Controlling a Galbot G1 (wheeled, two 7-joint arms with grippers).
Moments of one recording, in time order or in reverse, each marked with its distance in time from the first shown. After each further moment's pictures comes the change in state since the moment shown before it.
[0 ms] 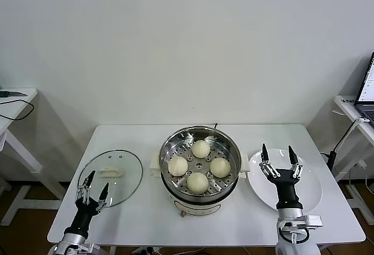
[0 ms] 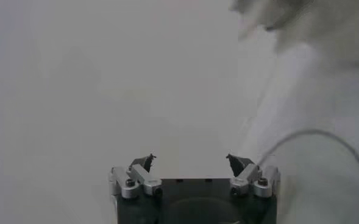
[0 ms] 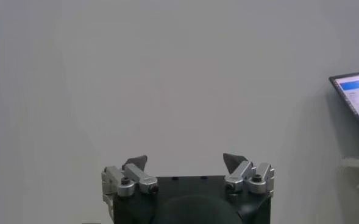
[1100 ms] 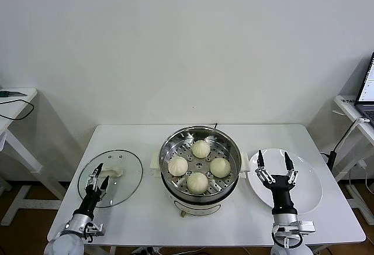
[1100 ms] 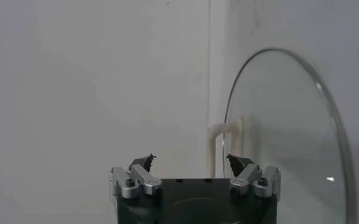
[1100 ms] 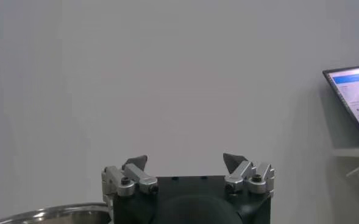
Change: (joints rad) left arm -0.251 0.025 0.006 0.297 0.291 0.015 -0.088; right arm -0.009 0.037 -0.012 -0.046 -0.060 0.031 -0.001
